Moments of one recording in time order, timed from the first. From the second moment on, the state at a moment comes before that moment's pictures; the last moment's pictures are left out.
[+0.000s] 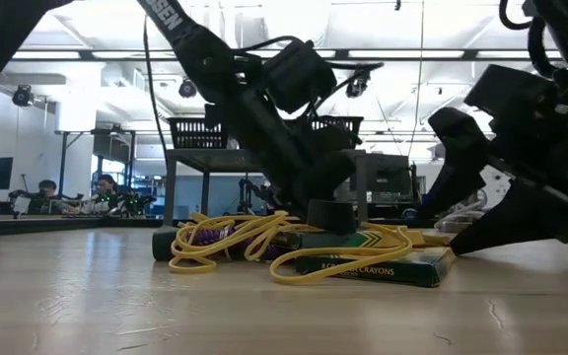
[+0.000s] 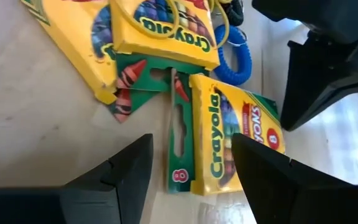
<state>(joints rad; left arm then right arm) 0.01 2.14 1.26 0.00 -0.14 -0.18 0.52 1.68 0.55 0.22 0.64 -0.11</state>
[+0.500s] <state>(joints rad) 0.01 2.15 1.25 0.02 -0.03 -0.14 0.47 1.68 0.69 -0.02 0.73 -0.10</state>
